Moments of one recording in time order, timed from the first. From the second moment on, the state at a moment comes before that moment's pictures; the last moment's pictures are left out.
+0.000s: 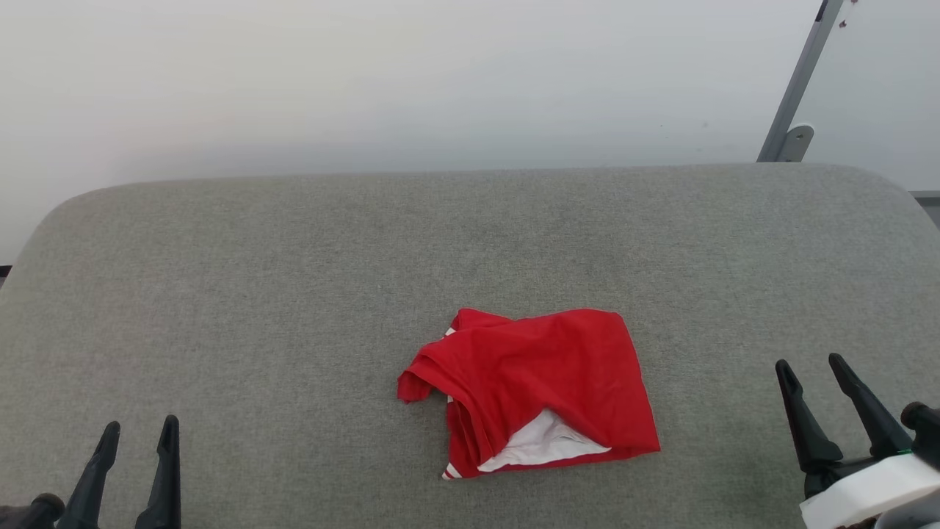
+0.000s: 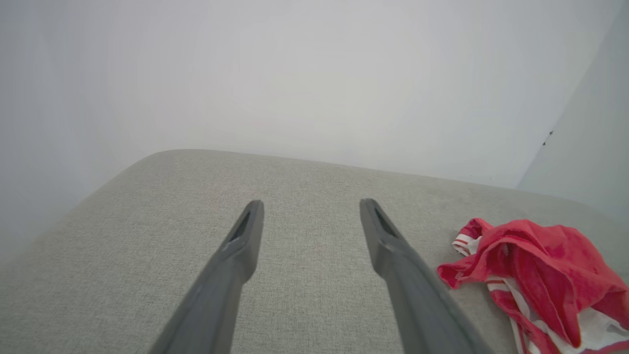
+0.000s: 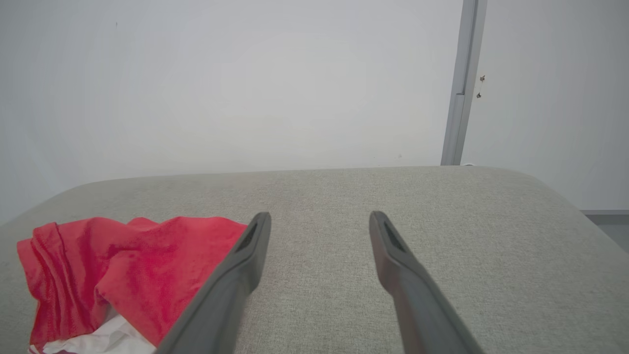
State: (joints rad) left arm 0.19 0.34 0.04 0.08 -0.51 -0.13 -0.26; right arm 0.00 -0.41 0.15 0.24 0.57 0.13 -0.26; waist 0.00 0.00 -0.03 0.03
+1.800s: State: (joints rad) left arm 0.02 0.31 -0.10 0.13 -0.56 -0.13 -0.26; right arm -0.46 -0.52 0.48 0.43 0.88 0.13 0.75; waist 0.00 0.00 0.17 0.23
